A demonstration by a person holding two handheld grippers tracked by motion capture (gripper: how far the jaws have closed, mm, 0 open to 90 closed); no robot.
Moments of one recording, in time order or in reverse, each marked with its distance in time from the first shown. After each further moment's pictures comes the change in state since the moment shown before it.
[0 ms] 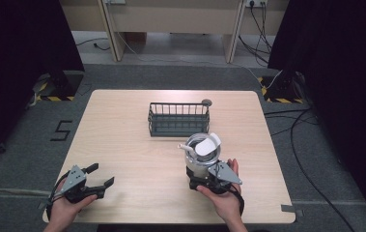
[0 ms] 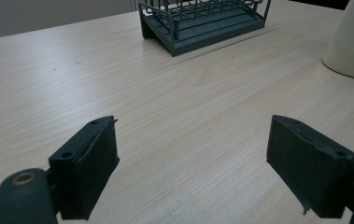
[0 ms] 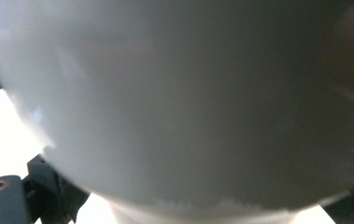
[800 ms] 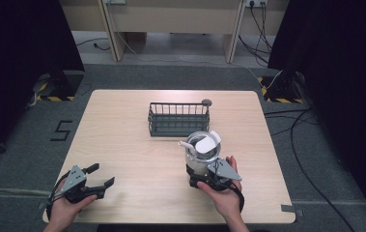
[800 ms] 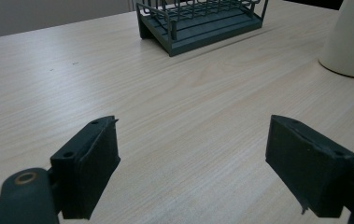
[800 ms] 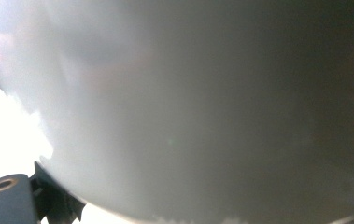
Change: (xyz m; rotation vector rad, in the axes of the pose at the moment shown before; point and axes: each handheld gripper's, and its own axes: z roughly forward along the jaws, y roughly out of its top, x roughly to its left) left arm 0.000 0.000 0.000 -0.001 -0.008 0.001; right arm -0.003 0.006 0.004 0.014 0.010 -0.011
